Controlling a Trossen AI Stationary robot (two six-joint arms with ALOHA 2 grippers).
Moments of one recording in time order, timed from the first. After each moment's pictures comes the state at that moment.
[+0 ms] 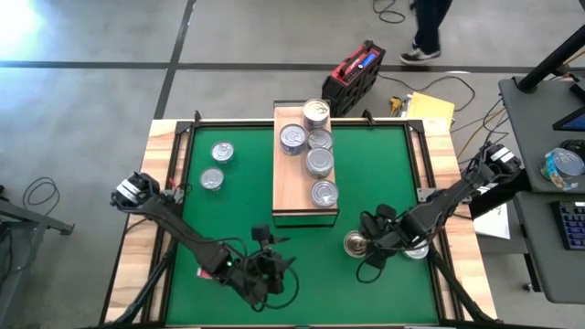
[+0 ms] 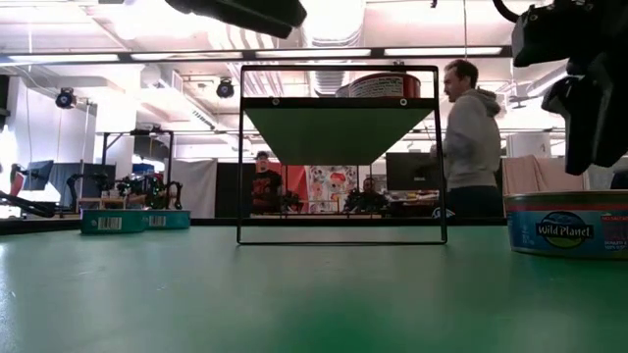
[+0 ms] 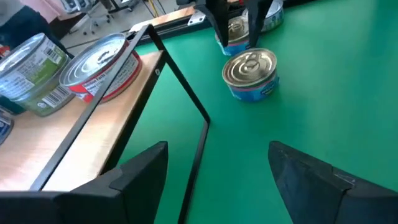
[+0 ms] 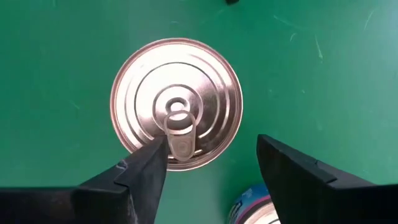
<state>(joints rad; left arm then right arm) -0.65 1.78 1.25 -0.28 -0.93 -0.33 0.56 1.38 0.85 -0.78 0.23 0.88</state>
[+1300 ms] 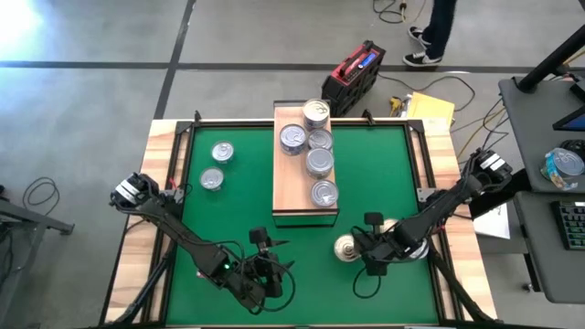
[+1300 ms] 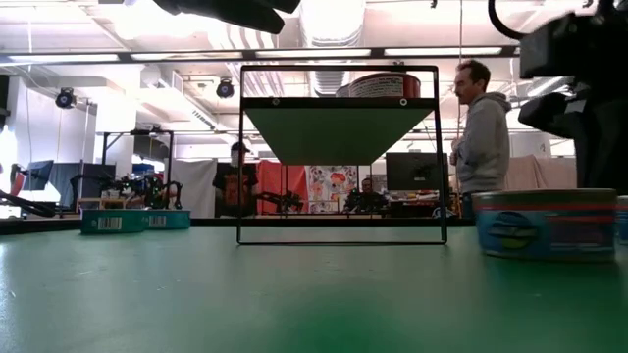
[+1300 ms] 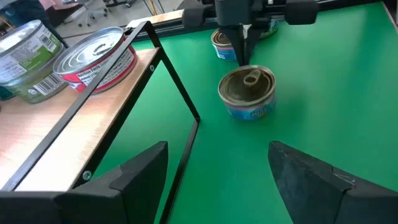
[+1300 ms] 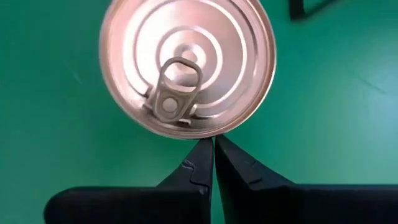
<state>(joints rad) -0.67 1.78 1.25 -0.28 -0.93 -0.42 0.60 1.51 0.83 -0.64 0.26 0.58</state>
